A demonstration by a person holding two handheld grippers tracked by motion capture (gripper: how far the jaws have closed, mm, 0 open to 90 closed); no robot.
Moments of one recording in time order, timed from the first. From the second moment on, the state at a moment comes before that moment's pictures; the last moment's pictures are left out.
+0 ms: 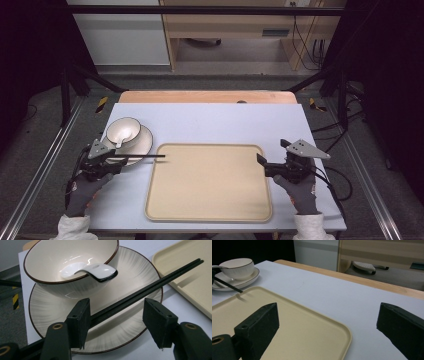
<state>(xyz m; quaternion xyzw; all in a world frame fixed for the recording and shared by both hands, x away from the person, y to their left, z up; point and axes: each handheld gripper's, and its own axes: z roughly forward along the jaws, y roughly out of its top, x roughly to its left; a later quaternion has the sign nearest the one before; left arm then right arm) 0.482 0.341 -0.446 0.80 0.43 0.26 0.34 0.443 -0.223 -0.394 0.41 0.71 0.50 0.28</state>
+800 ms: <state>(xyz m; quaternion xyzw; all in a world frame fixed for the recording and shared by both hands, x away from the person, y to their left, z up) 0.487 0.339 -0.452 0.81 0.42 0.26 0.32 0.442 -0.224 -0.393 0.41 0.71 0.51 0.28</state>
